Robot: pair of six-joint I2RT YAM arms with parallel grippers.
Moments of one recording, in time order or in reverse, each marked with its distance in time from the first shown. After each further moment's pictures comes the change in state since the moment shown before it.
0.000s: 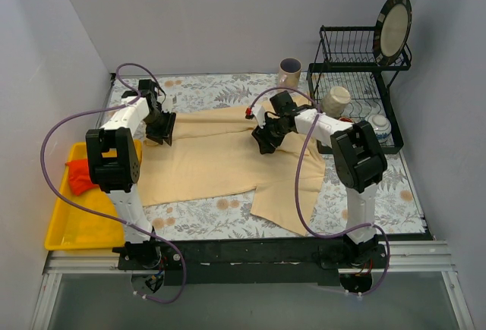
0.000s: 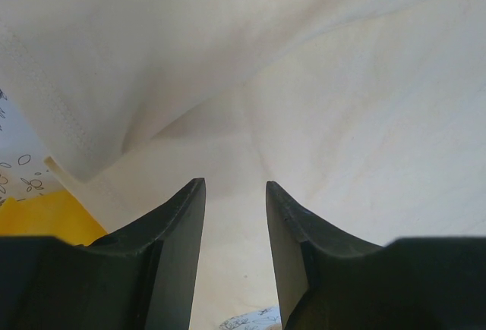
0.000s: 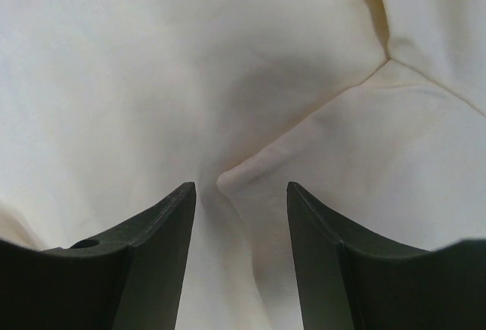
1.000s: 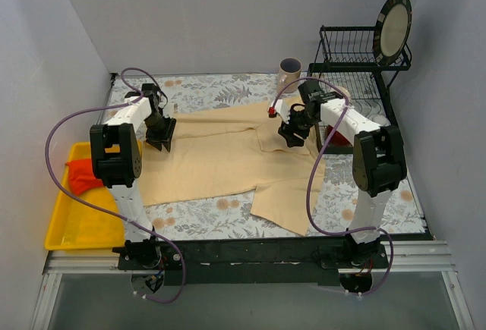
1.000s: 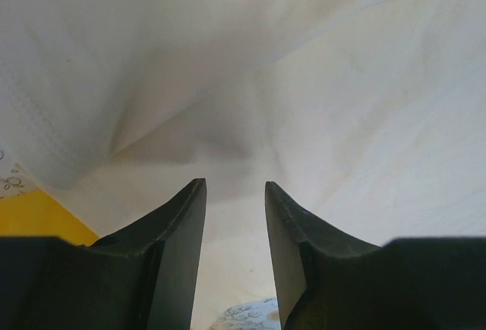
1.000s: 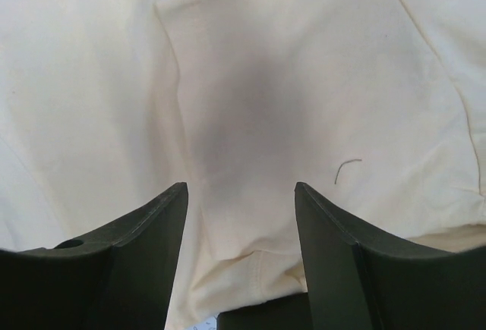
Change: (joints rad) left arm -0.002 0.079 0.022 -0.063 -0.032 0.006; right arm -0.181 -0.111 0.034 -0.282 -0.002 -0.450
